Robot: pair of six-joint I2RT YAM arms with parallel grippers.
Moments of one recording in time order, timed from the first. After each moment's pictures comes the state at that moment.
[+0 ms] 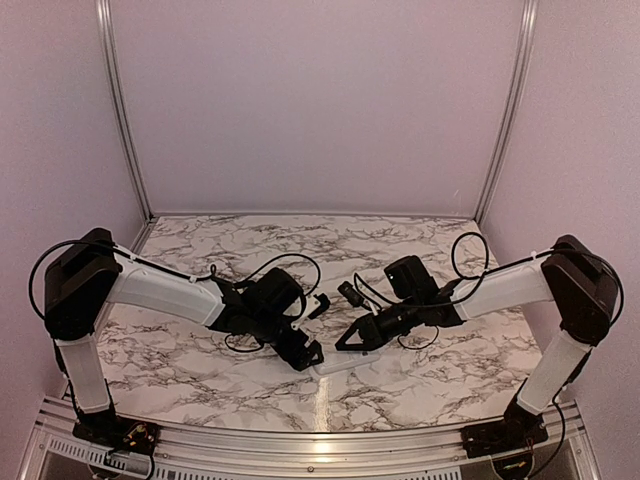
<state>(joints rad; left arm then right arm) -0.99 1.88 1.07 -0.14 0.13 -0.14 0.73 1.68 0.79 0.07 -0.78 0.32</state>
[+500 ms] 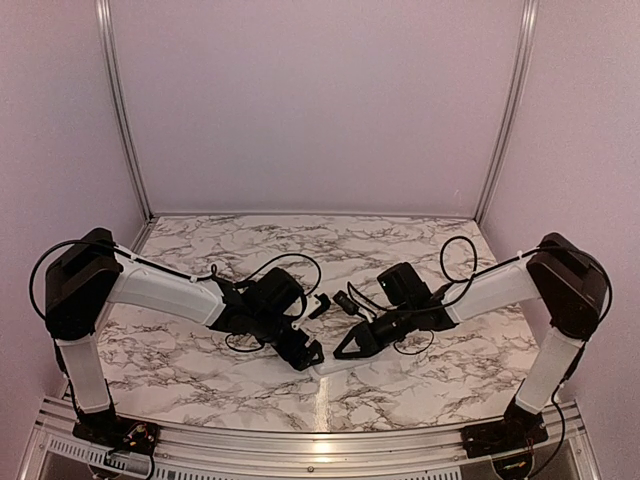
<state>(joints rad) -0.99 1.89 1.08 -0.14 0.13 -0.14 0.74 1.74 0.79 0.07 -0.79 0.32</state>
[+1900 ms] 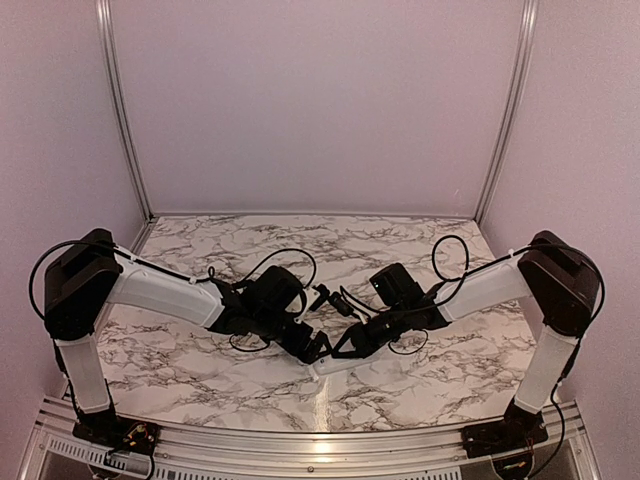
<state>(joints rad) -0.99 1.88 1.06 -0.02 0.13 -0.27 0.77 1.79 0.84 0.04 -0.69 0.26</state>
